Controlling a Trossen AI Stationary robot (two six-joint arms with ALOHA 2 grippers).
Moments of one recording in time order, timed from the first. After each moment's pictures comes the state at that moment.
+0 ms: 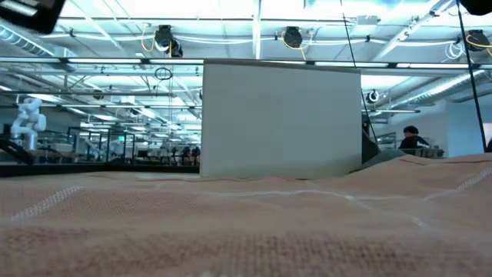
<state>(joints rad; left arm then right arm) -0.86 1.51 0.85 -0.15 -0.30 -0.17 0.86 1.50 0.94 -0.19 0.32 0.38</state>
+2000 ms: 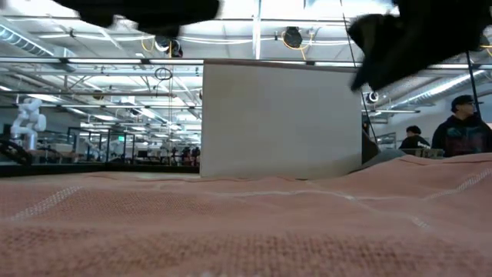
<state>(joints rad) -0.59 1.71 0.80 0.57 -0.31 0.18 0.56 1.50 0.95 -0.44 0.44 0.20</state>
